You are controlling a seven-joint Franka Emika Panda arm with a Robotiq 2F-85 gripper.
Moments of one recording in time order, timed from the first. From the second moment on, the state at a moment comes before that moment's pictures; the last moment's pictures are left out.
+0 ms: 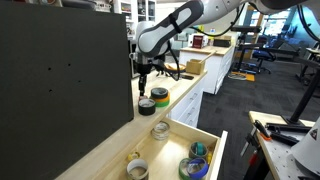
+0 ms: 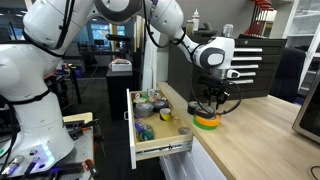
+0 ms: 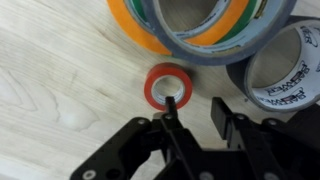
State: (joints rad) arm -0.20 0.74 0.04 -1.45 0.03 2.28 -0.51
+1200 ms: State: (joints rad) arm -0.20 0.48 0.02 -1.54 0.03 1.98 -0.50
